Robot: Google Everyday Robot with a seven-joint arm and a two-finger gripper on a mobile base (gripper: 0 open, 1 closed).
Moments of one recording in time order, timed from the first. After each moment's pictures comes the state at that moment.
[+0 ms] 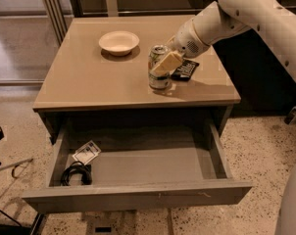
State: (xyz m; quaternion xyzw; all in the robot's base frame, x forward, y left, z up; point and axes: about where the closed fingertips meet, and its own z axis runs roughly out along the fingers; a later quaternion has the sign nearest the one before) arm 0.672 -0.054 0.877 -0.58 0.72 0.19 0.33
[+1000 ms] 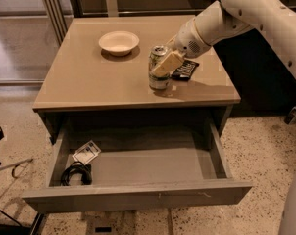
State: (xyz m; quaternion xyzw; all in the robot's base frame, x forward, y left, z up) arm 0.667 -0.052 0.881 -0.58 0.72 0.20 0.33
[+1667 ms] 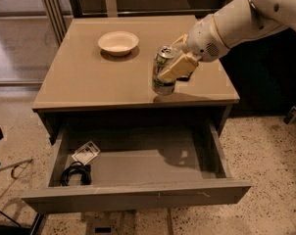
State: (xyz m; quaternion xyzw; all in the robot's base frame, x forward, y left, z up) arm 0.594 -0.057 0.919 -0.61 0.68 0.22 0.35
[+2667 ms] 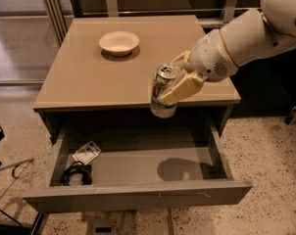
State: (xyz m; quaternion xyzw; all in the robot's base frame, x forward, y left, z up) arm 0.519 -0.052 0.918 -0.63 0.66 0.24 0.33
